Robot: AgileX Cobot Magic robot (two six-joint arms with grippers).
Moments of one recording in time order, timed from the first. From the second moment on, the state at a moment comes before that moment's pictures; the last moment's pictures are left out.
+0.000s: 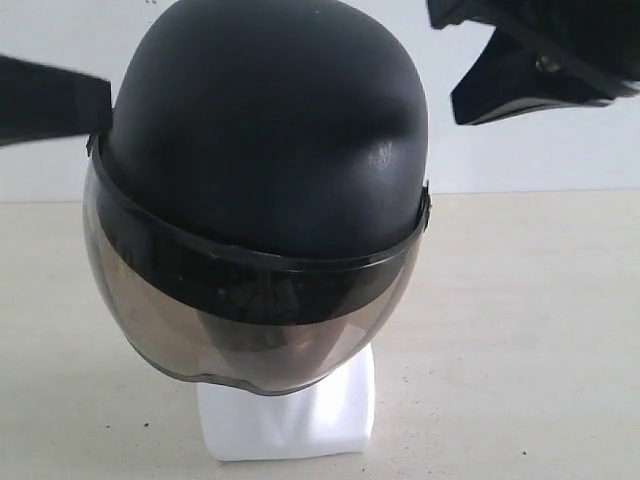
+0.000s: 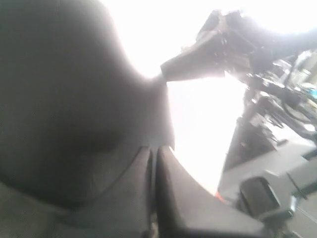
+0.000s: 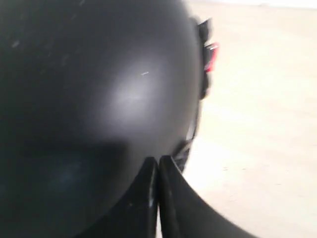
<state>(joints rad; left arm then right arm) -0.01 1.02 -0.88 1.75 -1.18 -2.02 0.74 1.16 -1.29 0.08 0.91 0.27</state>
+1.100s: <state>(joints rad) 0.00 1.40 -1.12 1.67 -1.10 -2.03 0.62 1.36 -1.36 0.16 0.77 0.18</state>
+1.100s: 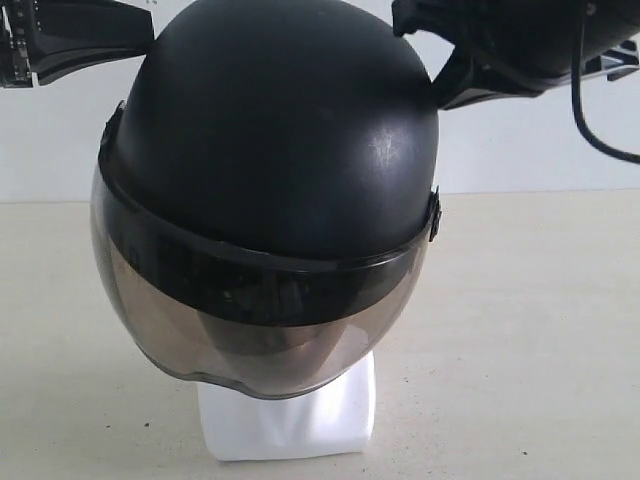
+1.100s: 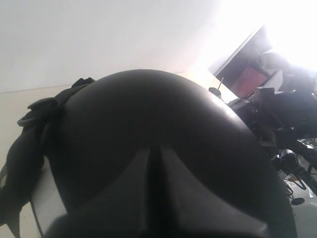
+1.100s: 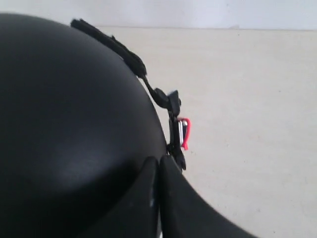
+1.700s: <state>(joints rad) 0.10 1.36 -1.03 1.72 -1.18 -2.01 0.63 1.36 -1.41 0.14 0.92 0.21</state>
